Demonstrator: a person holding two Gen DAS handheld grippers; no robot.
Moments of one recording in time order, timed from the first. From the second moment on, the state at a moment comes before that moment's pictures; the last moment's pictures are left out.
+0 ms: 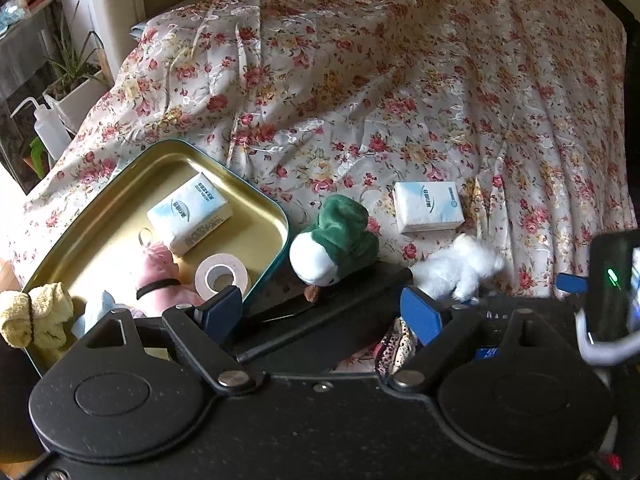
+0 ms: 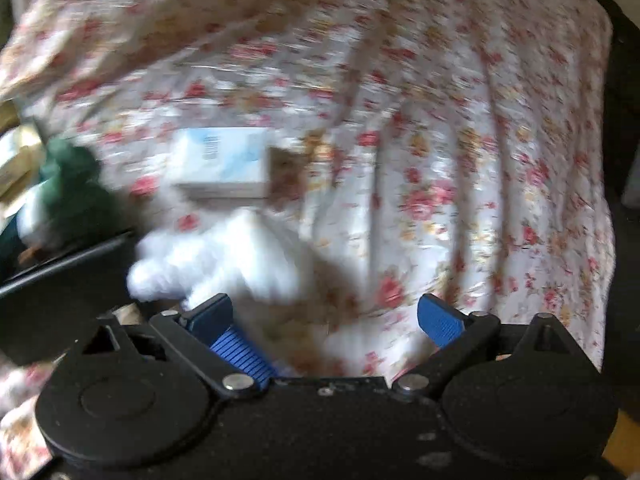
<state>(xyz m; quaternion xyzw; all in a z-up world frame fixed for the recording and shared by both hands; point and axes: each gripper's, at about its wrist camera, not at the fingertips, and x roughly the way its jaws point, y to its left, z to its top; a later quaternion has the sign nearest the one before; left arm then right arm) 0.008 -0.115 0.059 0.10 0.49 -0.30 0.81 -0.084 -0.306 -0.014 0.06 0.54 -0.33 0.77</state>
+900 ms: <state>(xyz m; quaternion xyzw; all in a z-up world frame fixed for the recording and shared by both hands) 0.017 -0.114 0.059 0.10 0.48 -0.30 0.82 -0.051 -0.336 -0.039 0.28 0.49 -0.28 0.77</state>
